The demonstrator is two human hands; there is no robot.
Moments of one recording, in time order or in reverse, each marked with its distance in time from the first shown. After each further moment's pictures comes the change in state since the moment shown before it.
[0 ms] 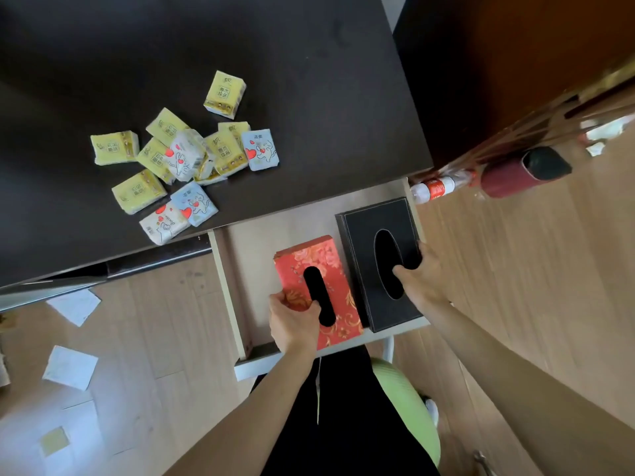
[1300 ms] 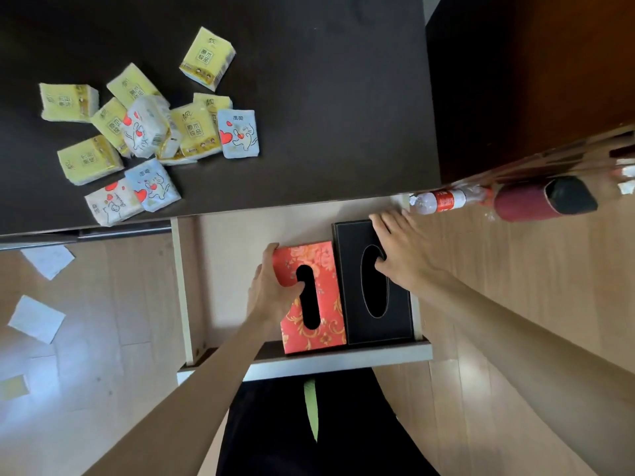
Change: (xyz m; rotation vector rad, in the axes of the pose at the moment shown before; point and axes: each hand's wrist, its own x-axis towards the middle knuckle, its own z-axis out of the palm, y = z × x) left_hand 0.062 0.035 0.056 0.172 -0.268 0.275; right_hand 0.124 -0.028 -0.006 -1.066 -0.271 -0.836
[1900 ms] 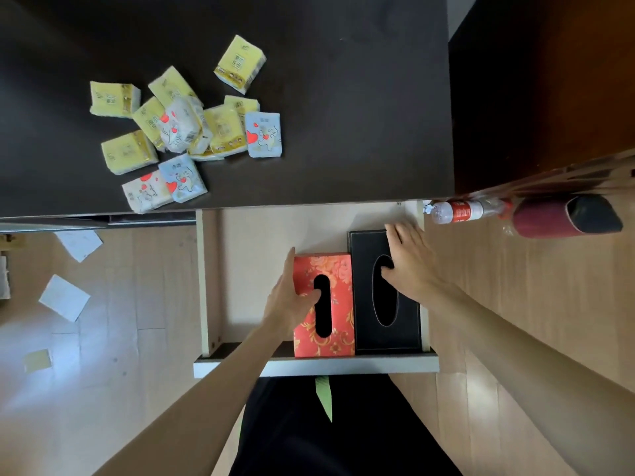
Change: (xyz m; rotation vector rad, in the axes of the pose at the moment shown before) left_hand -0.027 0.002 0.005 -0.060 -0.116 -0.102; right_hand -0.013 -0.010 -0.006 0.152 -0.066 0.051
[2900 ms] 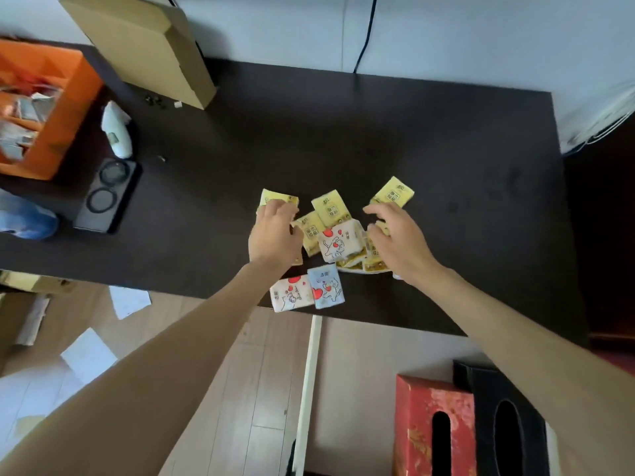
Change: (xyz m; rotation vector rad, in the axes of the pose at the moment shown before) left_hand 0.129 0.081 -0.342 0.368 0.654 0.453; right_hand 0.202 -0.279 -0.153 0.466 0.287 -0.166
